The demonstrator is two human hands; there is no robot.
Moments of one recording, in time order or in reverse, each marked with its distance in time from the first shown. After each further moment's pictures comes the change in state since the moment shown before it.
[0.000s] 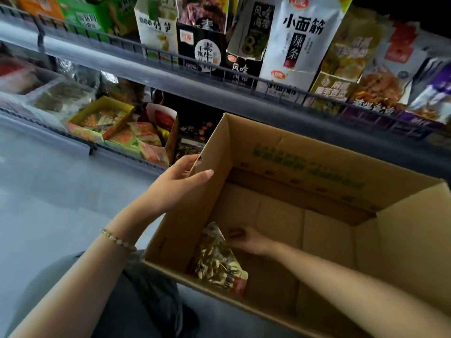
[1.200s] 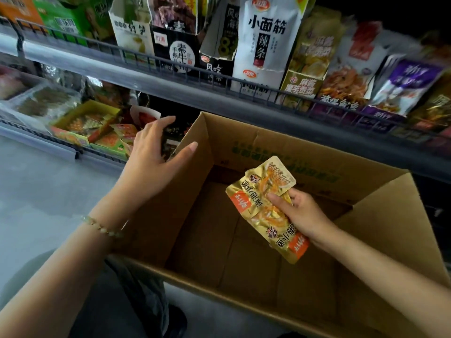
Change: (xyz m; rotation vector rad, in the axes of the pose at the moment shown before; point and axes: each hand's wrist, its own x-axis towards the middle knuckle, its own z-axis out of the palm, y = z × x) left_hand -0.004 0.037 0.015 0.459 0.323 0.305; right_hand -0.132 -0.012 -0.096 0.416 0.358 -0.352
